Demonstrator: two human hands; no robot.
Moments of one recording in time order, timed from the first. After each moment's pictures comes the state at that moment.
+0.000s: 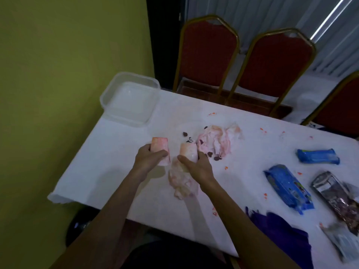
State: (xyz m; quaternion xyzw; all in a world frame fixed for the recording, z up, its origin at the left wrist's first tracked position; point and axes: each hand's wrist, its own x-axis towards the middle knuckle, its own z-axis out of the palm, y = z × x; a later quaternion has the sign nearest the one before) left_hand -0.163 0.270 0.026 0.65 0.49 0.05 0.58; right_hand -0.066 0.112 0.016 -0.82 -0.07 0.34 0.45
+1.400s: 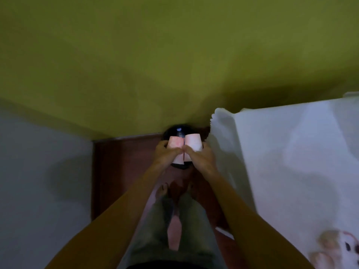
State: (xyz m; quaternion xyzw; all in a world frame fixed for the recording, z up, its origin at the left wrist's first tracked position) left_hand -0.574 0.286 -0.108 0.21 0.76 0.29 0.54; right_hand -0.437 0.305 -0.122 -0.72 -0.44 0.52 0.16
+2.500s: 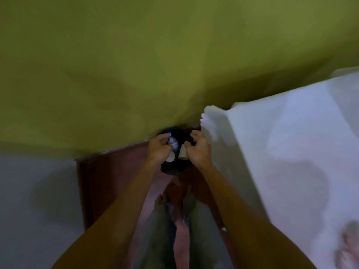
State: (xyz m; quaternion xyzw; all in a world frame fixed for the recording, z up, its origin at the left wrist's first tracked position) left_hand -0.579 0.351 -0.171 0.28 0.75 0.24 0.55; right_hand -0.438 0.355 -0.187 -0.72 -0.45 0.48 0.20
